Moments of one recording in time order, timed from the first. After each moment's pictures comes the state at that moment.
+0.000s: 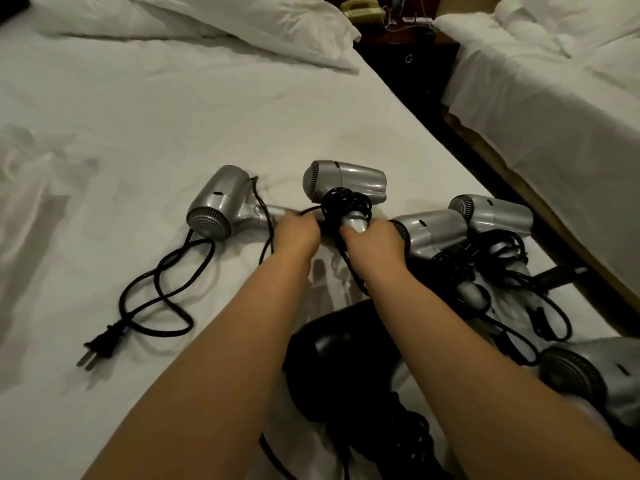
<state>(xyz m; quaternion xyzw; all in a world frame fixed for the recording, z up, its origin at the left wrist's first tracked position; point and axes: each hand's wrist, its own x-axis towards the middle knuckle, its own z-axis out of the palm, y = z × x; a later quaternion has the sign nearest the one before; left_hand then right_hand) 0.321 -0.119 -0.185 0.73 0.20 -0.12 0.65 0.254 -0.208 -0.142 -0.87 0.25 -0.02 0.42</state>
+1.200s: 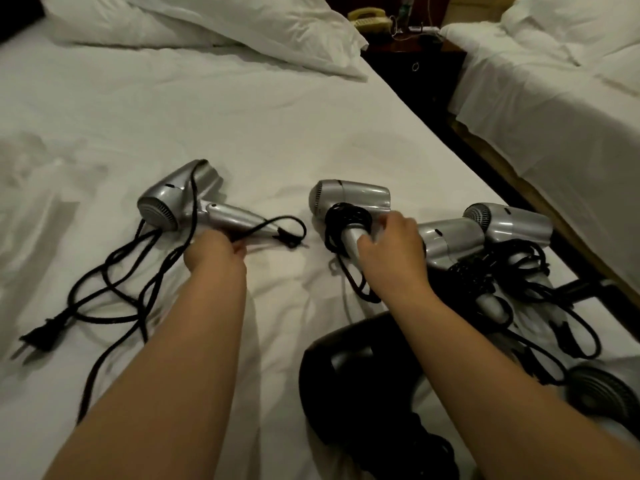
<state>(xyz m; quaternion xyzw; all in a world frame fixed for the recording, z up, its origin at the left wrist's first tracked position) 0.328 -0.019 -0.190 0.43 0.38 0.02 0.82 0.248 -0.208 -0.137 -0.93 0.17 -0.10 0.33</state>
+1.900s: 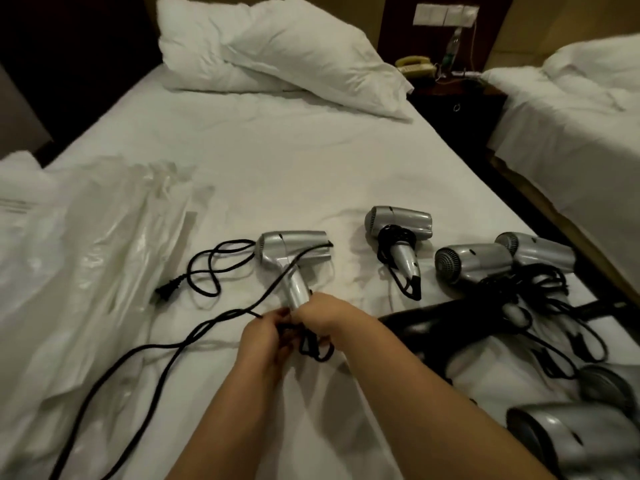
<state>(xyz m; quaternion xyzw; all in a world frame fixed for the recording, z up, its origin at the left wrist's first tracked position) 0.166 0.025 -0.164 0.54 0.39 -0.11 0.74 0.188 -0.063 -0.121 -0.86 0.06 0.32 0.41</state>
